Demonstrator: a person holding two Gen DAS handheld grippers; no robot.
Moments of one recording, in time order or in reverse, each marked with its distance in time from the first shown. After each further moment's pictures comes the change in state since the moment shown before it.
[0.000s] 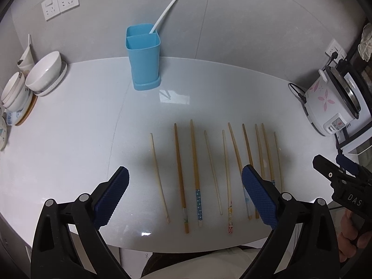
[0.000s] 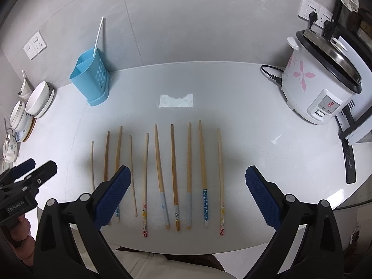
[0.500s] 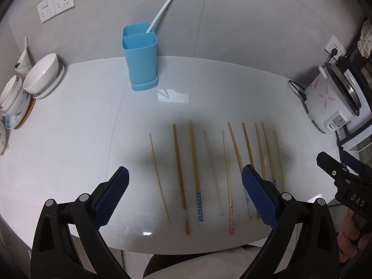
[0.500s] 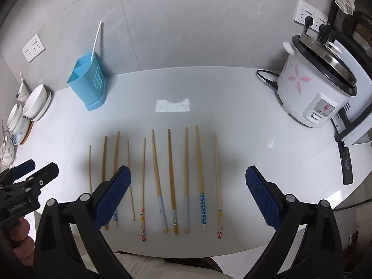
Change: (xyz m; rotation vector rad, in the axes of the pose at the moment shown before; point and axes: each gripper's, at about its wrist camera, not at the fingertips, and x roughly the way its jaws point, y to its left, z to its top) left arm 0.005 -0.003 0.002 0.020 0.003 0.007; right arm -0.005 0.002 0.001 0.000 -0.032 -0.025
